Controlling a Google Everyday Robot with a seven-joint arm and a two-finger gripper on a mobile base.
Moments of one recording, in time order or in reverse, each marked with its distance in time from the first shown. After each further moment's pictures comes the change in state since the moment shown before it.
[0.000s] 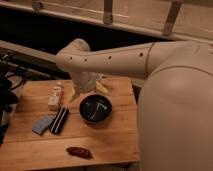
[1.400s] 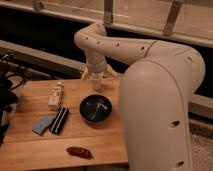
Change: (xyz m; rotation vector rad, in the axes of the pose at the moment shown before) arm -0.108 -0.042 -0.004 -0.004 -0.029 0.092
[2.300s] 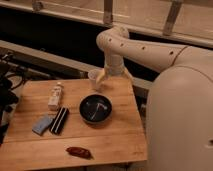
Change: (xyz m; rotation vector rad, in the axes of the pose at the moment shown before) arm 0.005 -0.095 0.004 -0.043 -0.011 0.020
